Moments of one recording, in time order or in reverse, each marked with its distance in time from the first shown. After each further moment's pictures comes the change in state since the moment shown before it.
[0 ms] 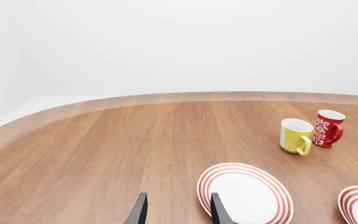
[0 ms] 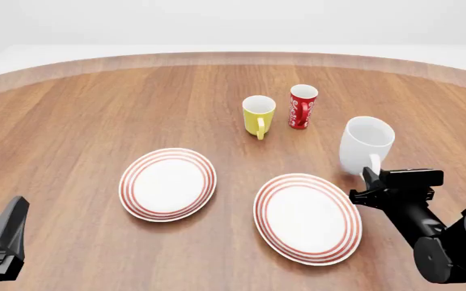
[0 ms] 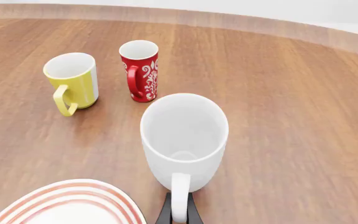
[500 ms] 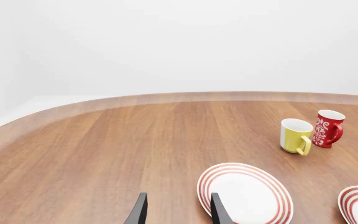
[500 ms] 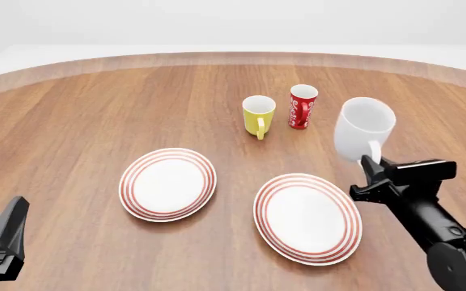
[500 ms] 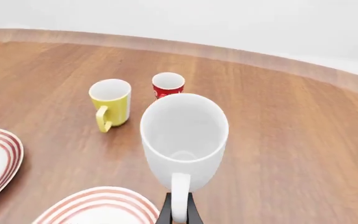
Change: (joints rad) left arm 0.000 0.000 0.000 0.000 0.000; right arm 0.083 -0.274 0.060 0.115 -0.029
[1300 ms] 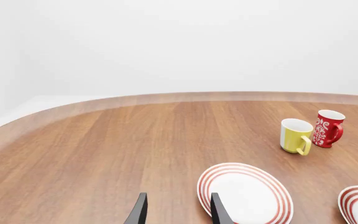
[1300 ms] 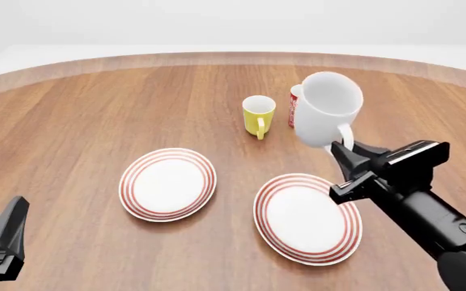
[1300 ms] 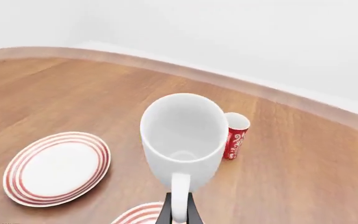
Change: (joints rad) left arm 0.000 0.000 0.000 0.000 0.000; right arm 0.269 -0.359 -0.047 0.320 -0.026
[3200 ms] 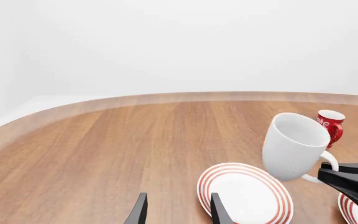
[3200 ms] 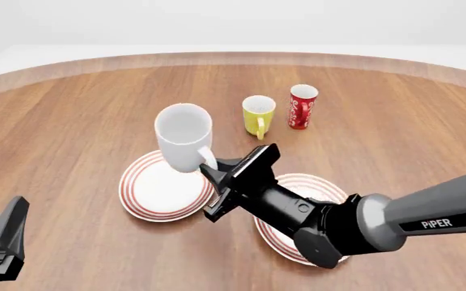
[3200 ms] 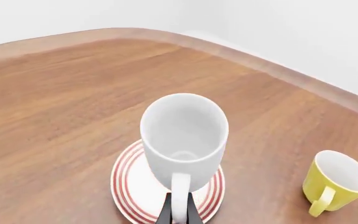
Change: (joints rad) left arm 0.000 0.000 0.000 0.000 0.000; right arm 0.432 0.606 -0.420 -0.123 -0.004
